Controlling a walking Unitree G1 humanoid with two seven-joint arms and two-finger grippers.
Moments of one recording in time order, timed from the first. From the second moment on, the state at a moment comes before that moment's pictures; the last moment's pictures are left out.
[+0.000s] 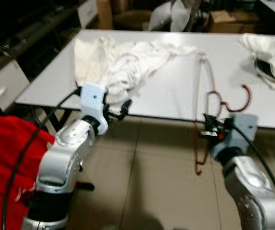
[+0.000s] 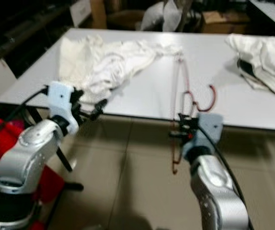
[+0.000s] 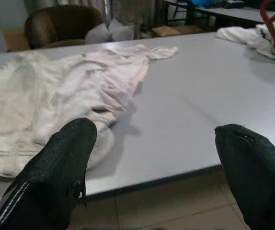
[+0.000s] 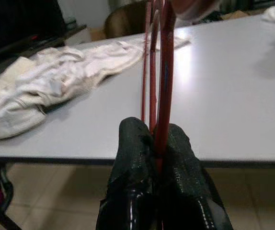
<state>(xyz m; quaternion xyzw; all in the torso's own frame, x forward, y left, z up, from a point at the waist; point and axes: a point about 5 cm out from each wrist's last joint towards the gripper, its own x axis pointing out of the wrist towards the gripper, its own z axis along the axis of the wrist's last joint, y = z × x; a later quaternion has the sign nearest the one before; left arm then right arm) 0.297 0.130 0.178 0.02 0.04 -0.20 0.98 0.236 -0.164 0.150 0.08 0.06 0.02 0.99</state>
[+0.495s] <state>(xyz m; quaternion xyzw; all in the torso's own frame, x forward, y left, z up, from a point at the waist) 0.297 0.129 0.180 0.02 0.03 -0.20 0.98 0.236 -0.164 0.151 0.09 0.06 0.02 0.99</state>
